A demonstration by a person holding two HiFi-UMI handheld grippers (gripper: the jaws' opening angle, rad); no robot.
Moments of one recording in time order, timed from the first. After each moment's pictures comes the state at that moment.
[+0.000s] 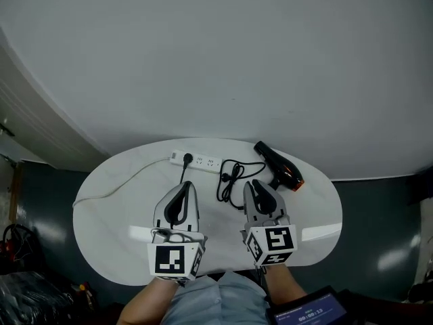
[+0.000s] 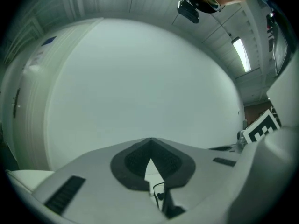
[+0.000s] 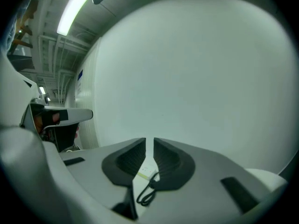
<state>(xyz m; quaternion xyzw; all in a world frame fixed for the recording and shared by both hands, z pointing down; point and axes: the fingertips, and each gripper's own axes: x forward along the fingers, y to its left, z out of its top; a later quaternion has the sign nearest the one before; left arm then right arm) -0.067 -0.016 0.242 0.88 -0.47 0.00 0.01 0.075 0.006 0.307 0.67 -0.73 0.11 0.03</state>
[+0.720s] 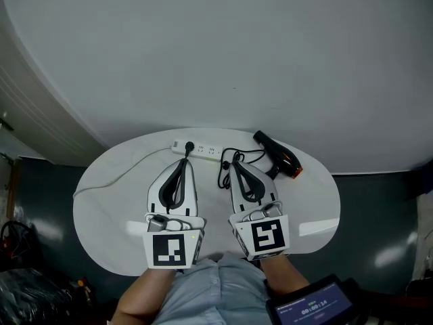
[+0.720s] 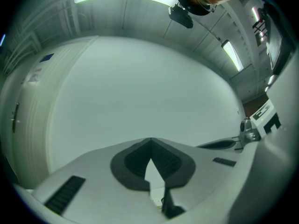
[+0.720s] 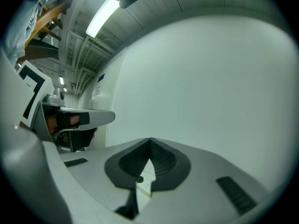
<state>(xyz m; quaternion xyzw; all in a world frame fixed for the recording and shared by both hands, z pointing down) -0.082 -0.004 0.192 0.88 -0.47 -0.04 -0.06 0.009 0.012 0.233 0.62 -0.78 -0.03 0.04</state>
